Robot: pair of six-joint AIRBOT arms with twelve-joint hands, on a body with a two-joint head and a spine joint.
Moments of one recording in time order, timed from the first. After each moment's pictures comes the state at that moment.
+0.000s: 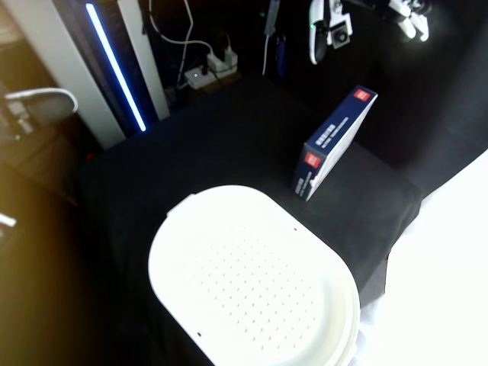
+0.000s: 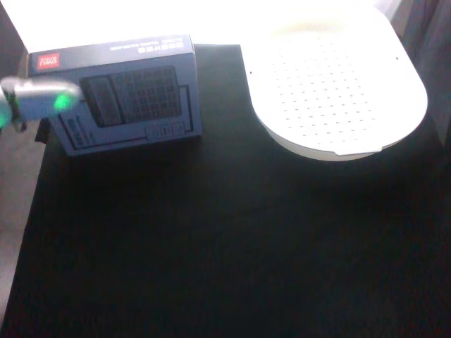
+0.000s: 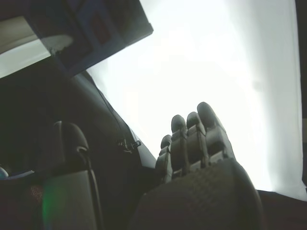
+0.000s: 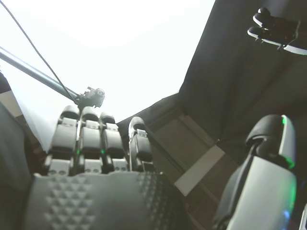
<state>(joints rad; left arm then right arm) 0.81 -0.74 0.97 -0.35 -1.26 1.08 -0.91 -0.78 1.10 0.29 1.51 -0.53</state>
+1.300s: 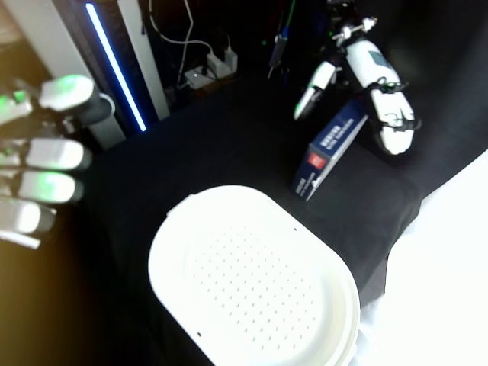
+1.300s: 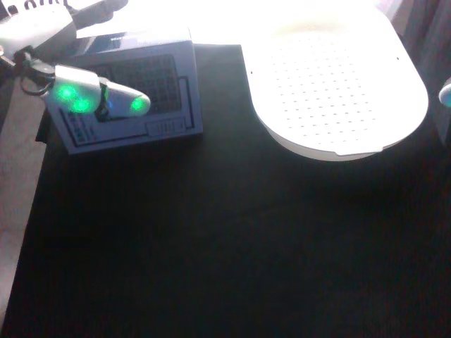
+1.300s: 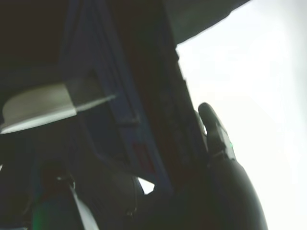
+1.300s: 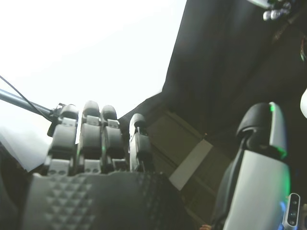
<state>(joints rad) 0.50 -1.05 1.36 -0.20 -0.58 0.98 -0.85 -0.87 1.13 0.17 1.49 -0.53</state>
